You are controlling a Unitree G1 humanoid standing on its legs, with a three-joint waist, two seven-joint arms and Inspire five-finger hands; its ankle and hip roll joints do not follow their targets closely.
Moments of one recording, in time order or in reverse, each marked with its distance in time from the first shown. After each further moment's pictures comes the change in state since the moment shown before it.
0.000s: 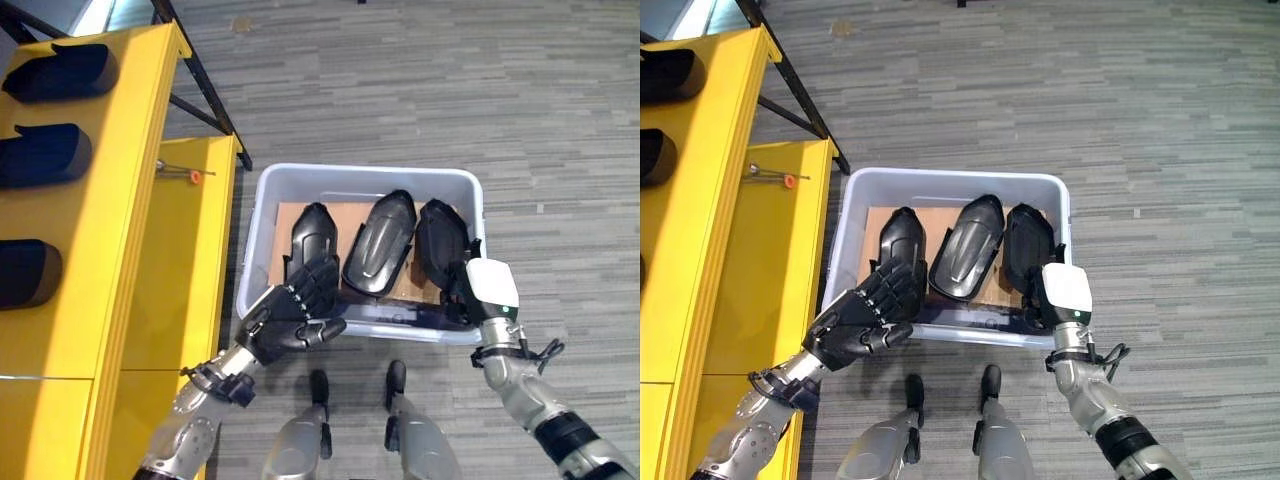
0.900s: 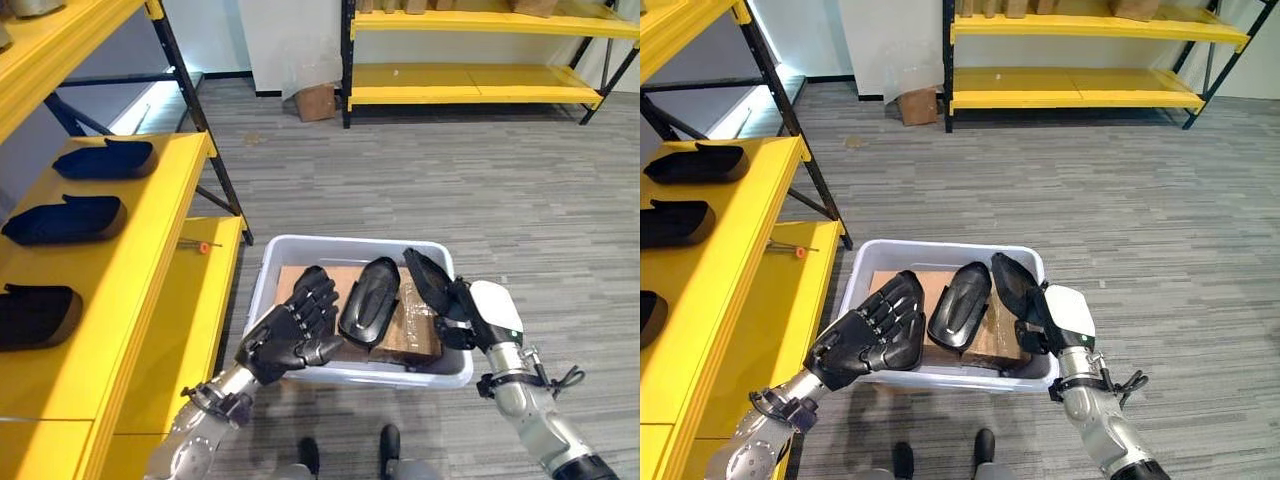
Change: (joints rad) left arm 0.068 -0.040 0.026 0.000 0.031 0.036 -0.035; right arm 0.227 0.026 -0.124 -0.238 0.086 -0.090 0.142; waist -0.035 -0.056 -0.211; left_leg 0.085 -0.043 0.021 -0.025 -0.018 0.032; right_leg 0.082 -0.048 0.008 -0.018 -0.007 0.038
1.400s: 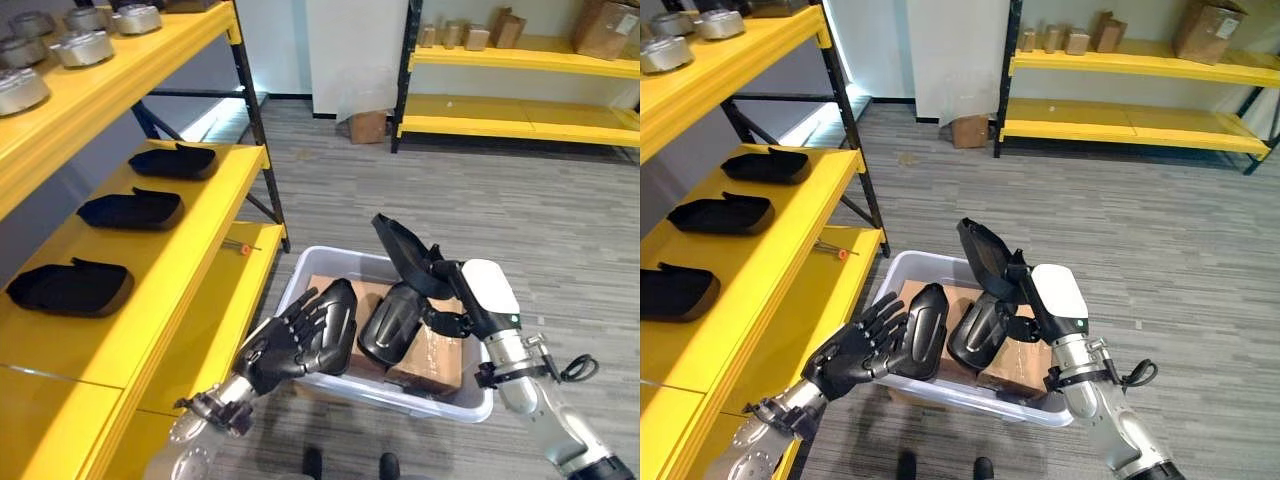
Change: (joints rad) left arm 0.125 0.000 0.006 -0.002 0.071 0.009 0.090; right arm 0.007 -0.101 0.000 -0.155 0.017 -0.119 0.017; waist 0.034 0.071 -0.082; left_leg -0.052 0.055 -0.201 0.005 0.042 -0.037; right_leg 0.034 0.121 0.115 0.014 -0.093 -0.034
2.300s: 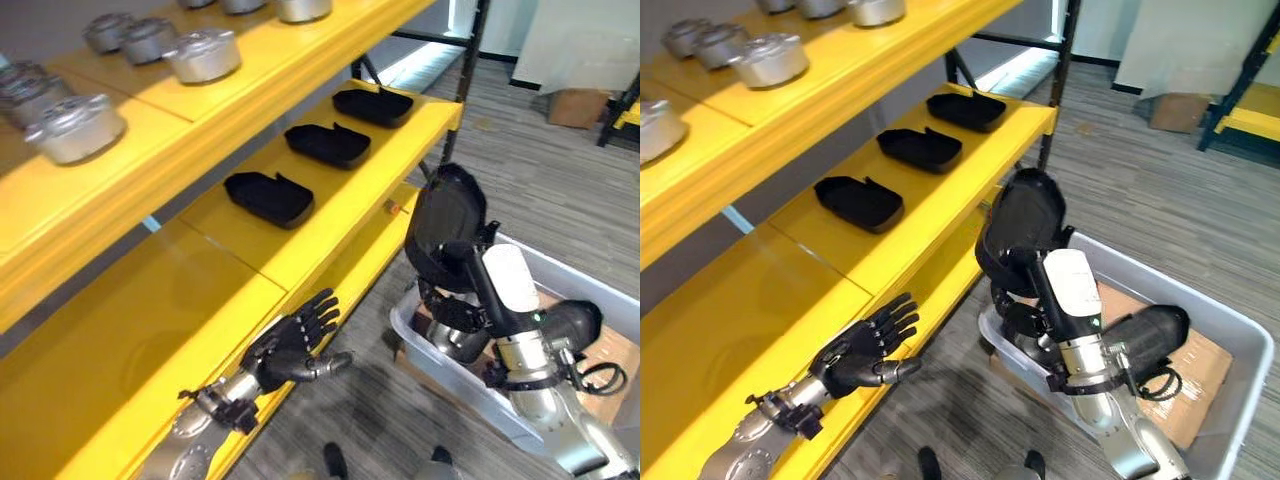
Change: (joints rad) left arm -0.046 0.066 -0.054 -0.055 0.016 -0.049 0.048; right arm 0.101 0.017 -0.089 -0.178 0.015 -0.131 -0.101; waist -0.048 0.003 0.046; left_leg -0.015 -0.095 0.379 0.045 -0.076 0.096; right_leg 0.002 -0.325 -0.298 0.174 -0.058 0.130
